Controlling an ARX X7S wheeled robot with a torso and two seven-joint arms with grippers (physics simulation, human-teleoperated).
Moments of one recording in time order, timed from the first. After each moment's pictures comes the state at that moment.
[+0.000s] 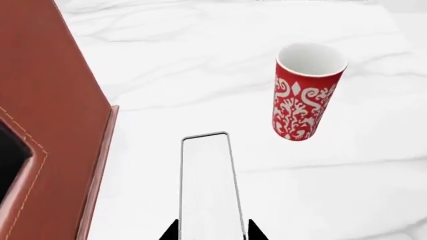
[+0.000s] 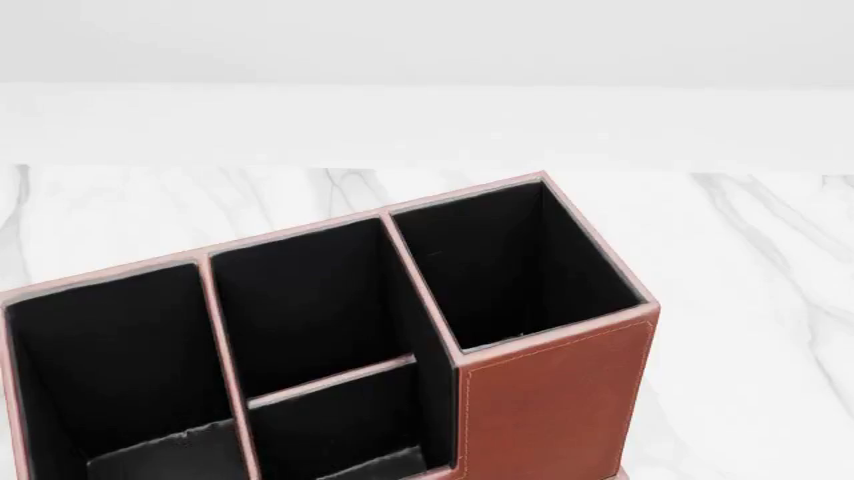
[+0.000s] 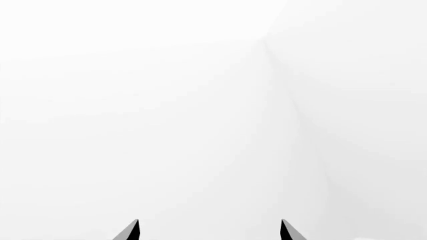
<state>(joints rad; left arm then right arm) -0.58 -0.69 1.12 0.38 -0.63 -0.43 0.26 -0.73 0.19 0.39 -0.96 0.53 -0.41 0.35</state>
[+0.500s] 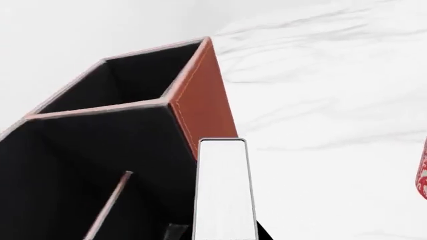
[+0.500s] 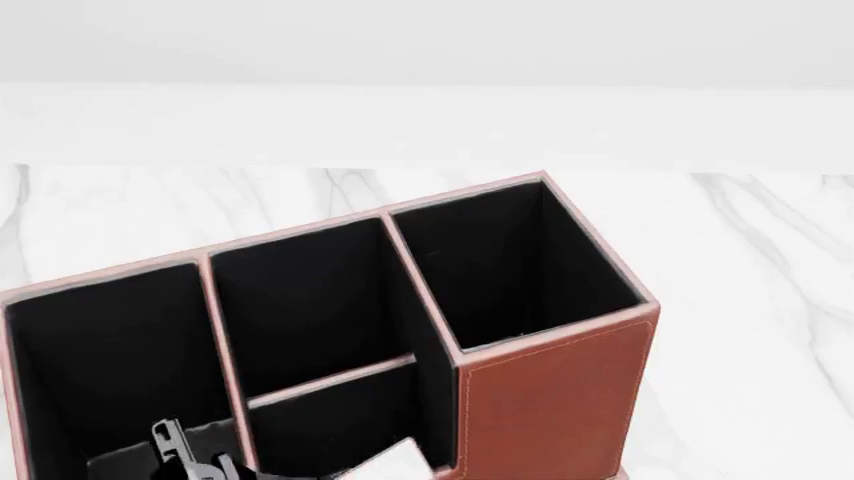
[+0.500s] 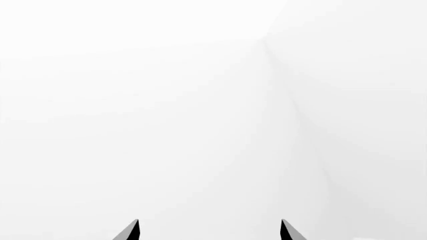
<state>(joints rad) -0.64 -0.73 0.94 0.48 -0.68 -0.50 -0.01 -0.73 0.19 0.39 -0.96 0.52 -0.42 0.34</state>
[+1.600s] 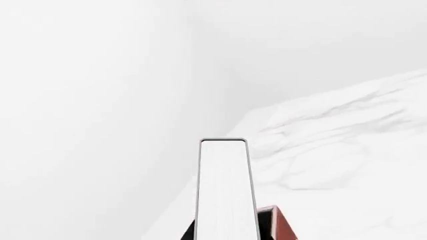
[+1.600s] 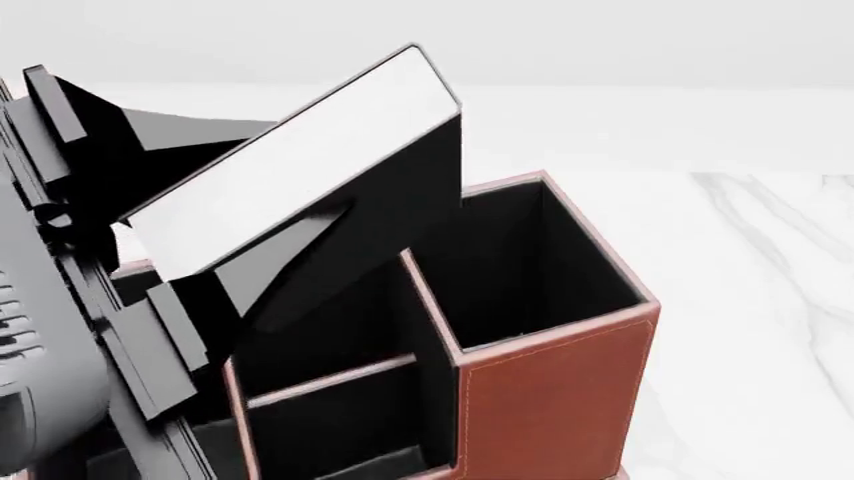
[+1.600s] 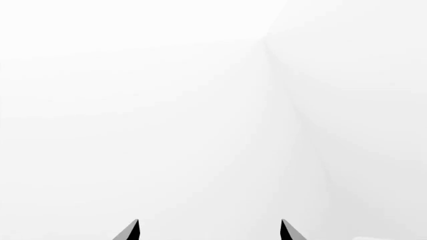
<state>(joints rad) -1.60 -0.69 0.72 0.66 -1.61 -0.99 -0.44 -0.72 0.18 0.37 -0.94 0.52 -0.44 0.33</state>
